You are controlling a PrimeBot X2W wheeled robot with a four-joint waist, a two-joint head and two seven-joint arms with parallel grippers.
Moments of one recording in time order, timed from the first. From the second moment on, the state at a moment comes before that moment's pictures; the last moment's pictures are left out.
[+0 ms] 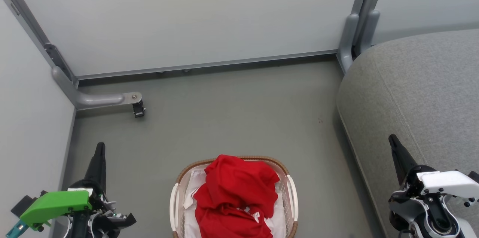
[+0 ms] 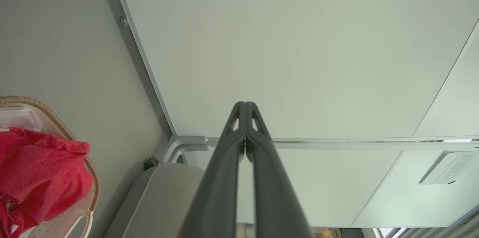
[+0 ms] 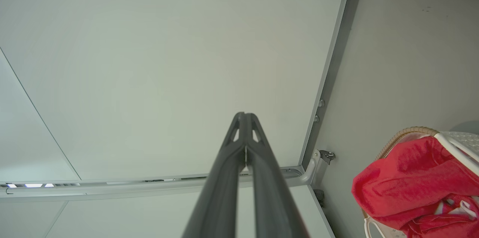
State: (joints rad) left arm -0.10 0.05 0.11 0.24 -1.61 -0.13 0.11; right arm -0.11 -0.05 -0.11 0.24 1.62 0.13 0.11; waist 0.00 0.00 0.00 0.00
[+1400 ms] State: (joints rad) left arm -0.07 0.06 0.06 0.29 -1.02 -0.13 -0.02; right arm -0.11 -0.11 0.03 0.28 1.17 0.13 -0.02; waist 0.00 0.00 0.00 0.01
